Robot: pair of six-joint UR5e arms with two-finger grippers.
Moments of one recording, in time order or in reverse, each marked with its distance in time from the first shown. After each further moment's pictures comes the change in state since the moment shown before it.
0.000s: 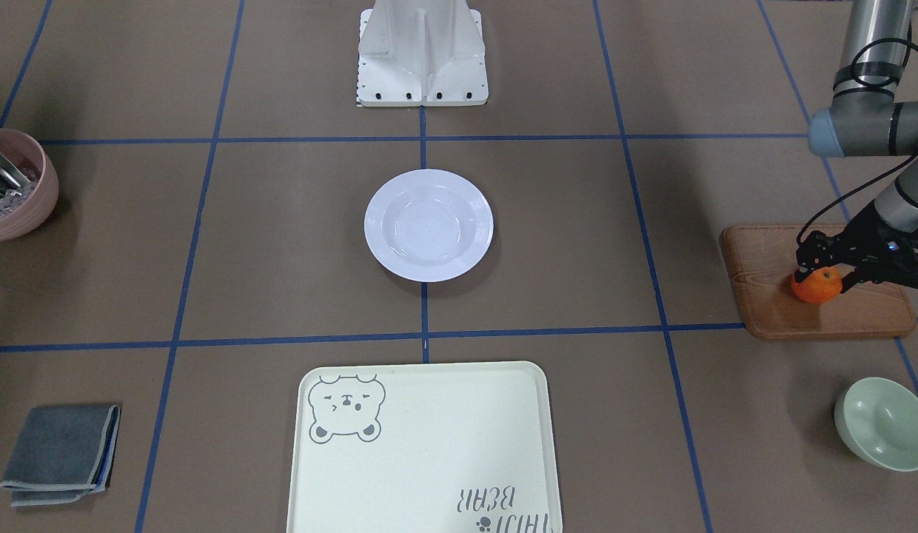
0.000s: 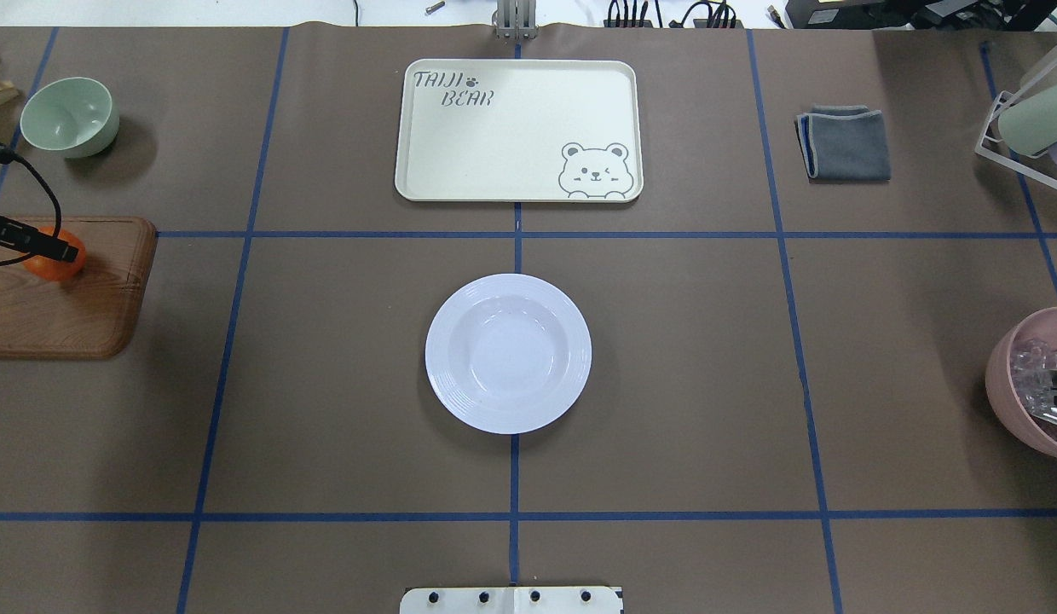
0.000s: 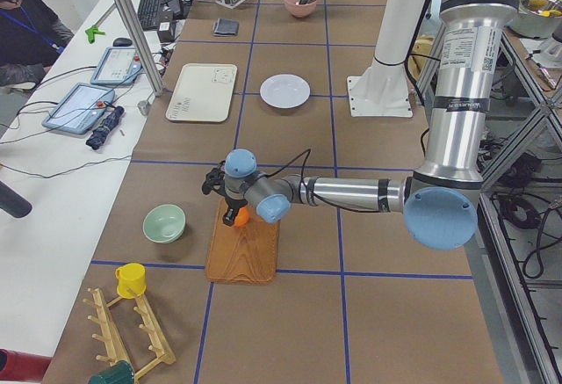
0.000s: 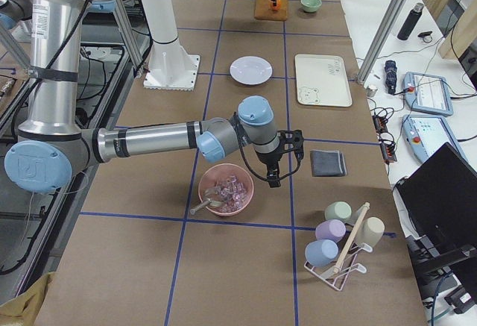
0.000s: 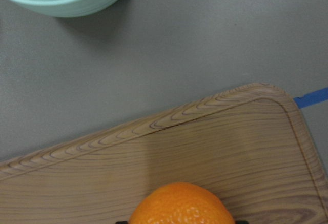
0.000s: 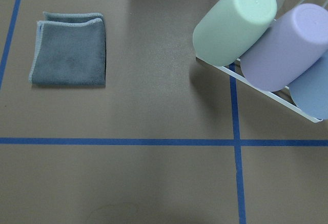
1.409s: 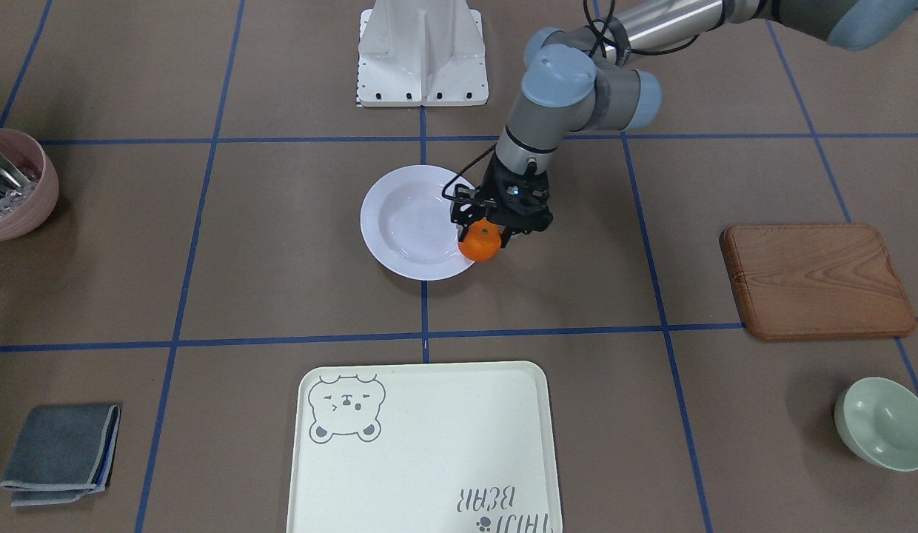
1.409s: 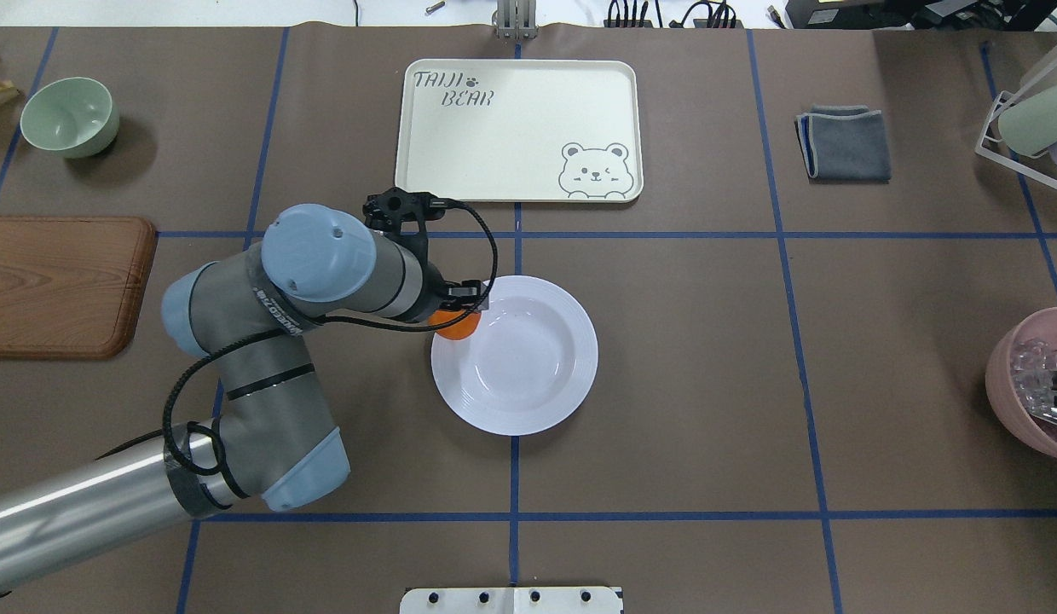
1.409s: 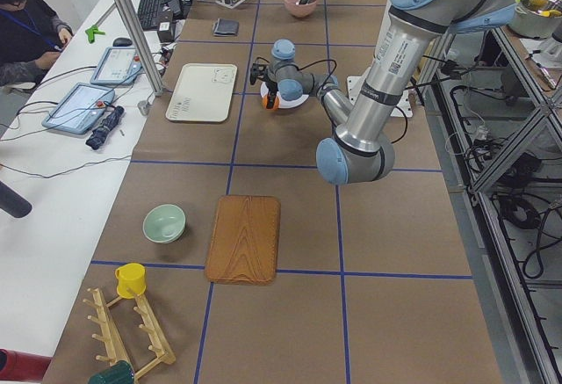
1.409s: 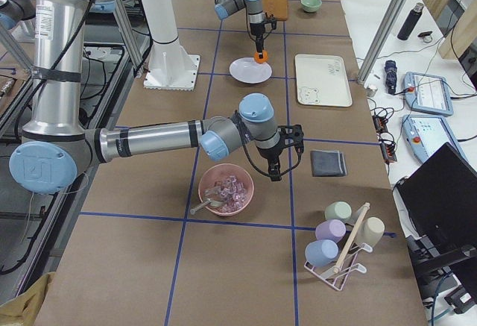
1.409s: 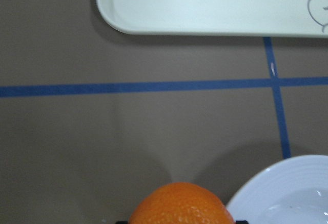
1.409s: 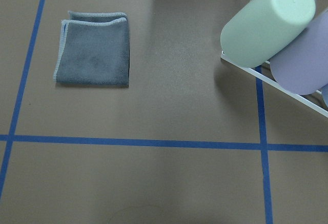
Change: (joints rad) left arm 0.600 -0.545 -0.173 0.355 0.426 -0.817; right arm -0.042 0.011 0.002 0.041 0.011 0.046
